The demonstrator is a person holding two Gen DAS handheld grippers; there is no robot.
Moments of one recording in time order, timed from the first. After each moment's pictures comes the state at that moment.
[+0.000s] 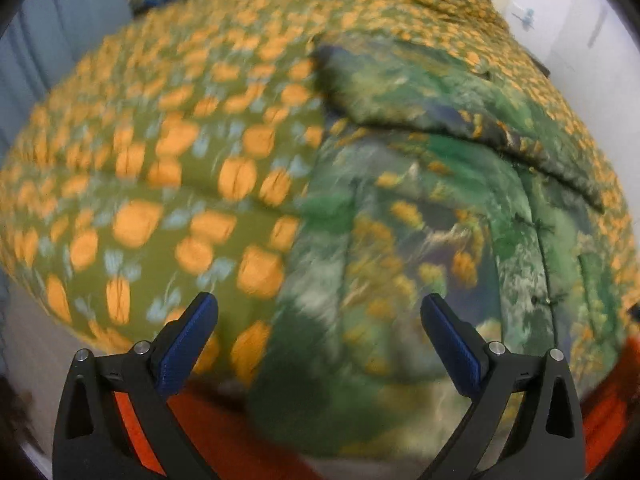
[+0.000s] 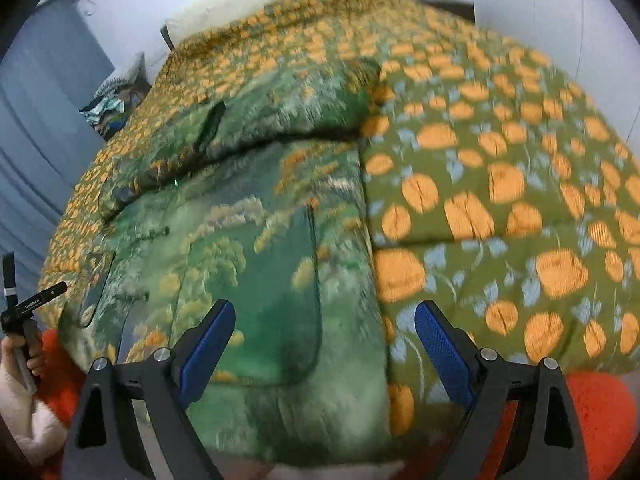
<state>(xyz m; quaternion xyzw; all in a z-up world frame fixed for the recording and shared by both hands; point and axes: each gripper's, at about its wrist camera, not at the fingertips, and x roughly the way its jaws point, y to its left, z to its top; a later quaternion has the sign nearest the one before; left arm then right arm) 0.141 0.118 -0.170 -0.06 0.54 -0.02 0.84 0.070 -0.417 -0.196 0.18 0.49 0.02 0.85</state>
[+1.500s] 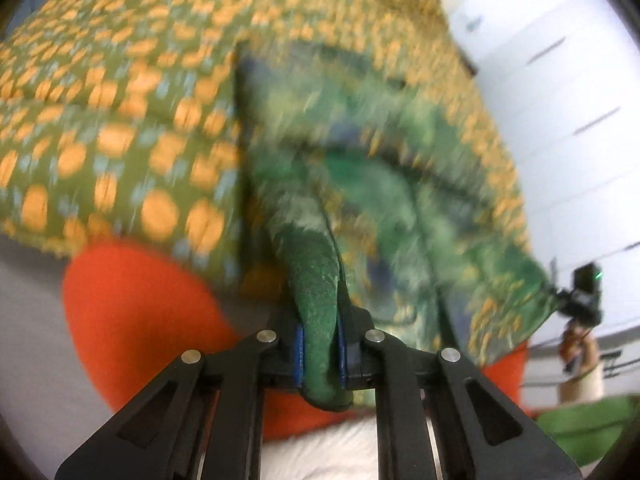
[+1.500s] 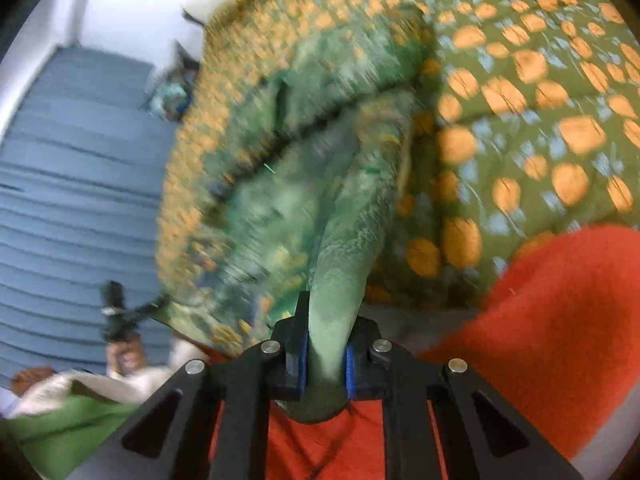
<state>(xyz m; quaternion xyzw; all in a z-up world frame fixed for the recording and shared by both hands) 0.074 0.123 -0.079 -0.18 0.56 -0.17 0.79 0.029 -0.439 -0.134 0.36 0.52 0.19 0.75</state>
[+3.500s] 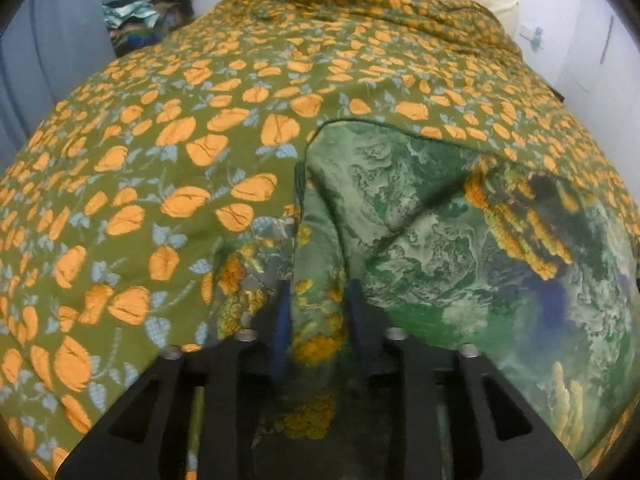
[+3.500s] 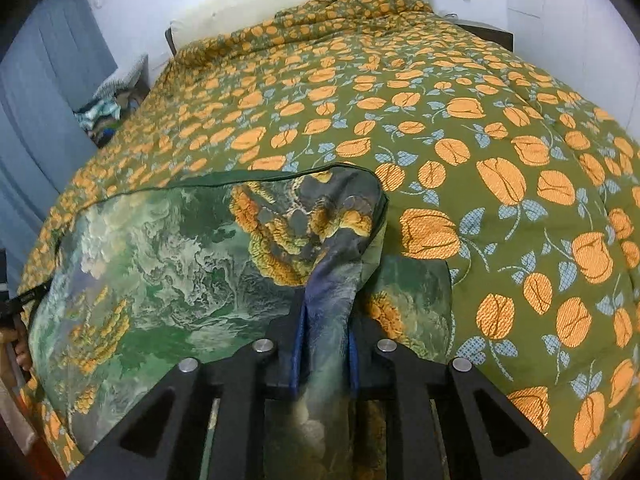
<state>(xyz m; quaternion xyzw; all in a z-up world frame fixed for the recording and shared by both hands) 0.351 0.059 -0.177 -0.02 0.46 -0.01 0.89 0.329 -0.456 -0.220 0.14 0.43 0.04 0.89</state>
